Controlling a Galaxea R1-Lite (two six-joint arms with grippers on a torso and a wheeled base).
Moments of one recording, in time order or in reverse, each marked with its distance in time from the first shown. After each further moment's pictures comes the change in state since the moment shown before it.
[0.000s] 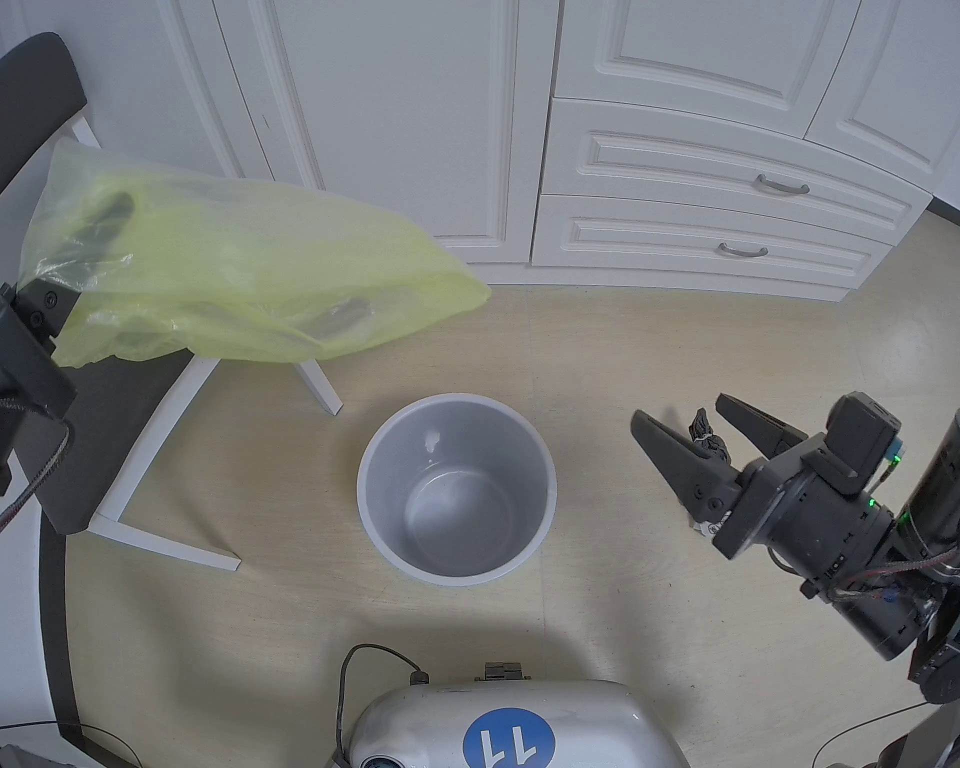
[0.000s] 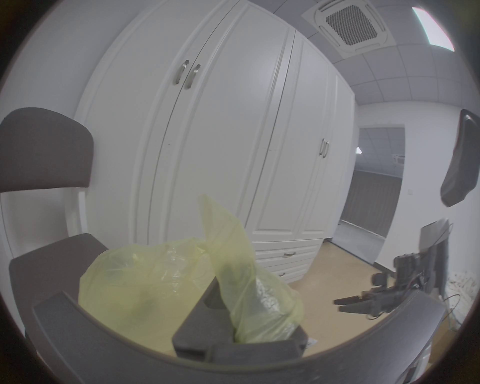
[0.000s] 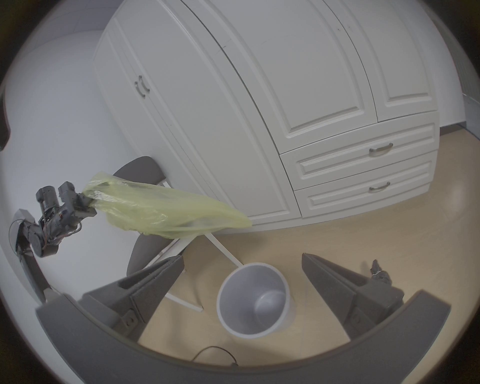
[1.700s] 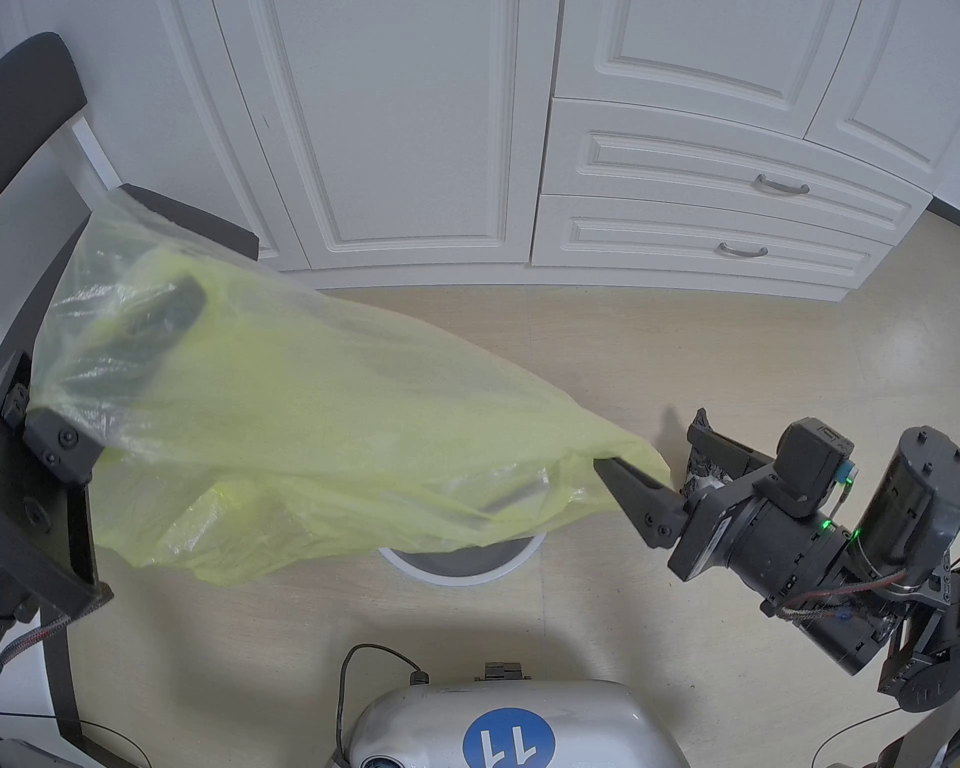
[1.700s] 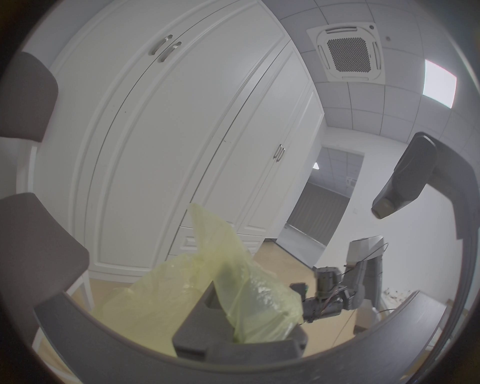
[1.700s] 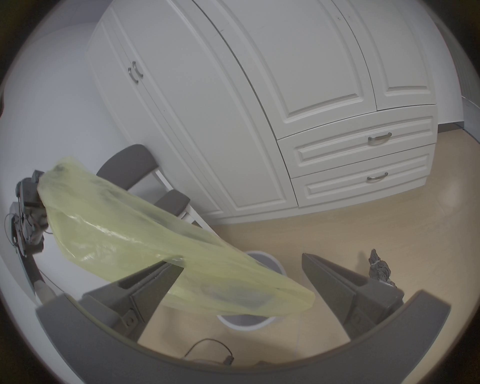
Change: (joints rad) left arm -0.285 -0.006 0.099 -0.045 -0.073 -0.067; right arm 0.020 0.091 -0.013 0.007 -0.047 0.011
